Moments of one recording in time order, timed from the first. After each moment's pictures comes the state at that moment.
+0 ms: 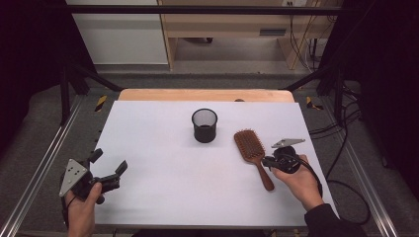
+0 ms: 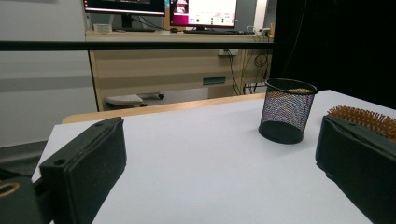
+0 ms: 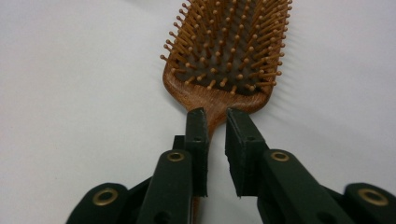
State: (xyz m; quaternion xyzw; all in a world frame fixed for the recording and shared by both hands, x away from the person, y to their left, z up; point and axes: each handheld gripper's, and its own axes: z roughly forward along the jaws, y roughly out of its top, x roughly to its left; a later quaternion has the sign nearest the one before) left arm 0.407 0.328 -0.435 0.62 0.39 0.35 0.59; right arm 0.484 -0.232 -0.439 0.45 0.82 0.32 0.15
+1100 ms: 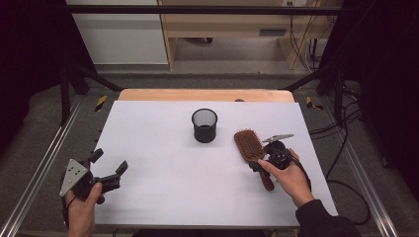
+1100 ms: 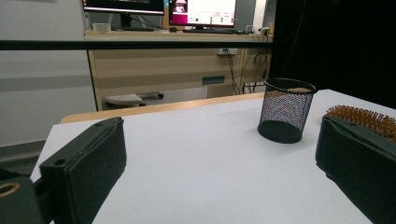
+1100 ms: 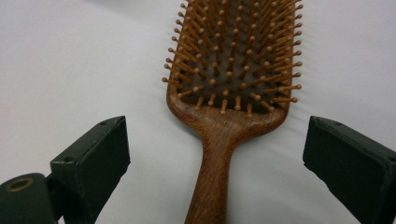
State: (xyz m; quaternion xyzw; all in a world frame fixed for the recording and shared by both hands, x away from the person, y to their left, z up) left arm 0.407 0.327 -0.435 0.62 0.39 0.35 0.59; right arm 0.499 -0.205 -0.441 0.50 0.80 0.30 0.14
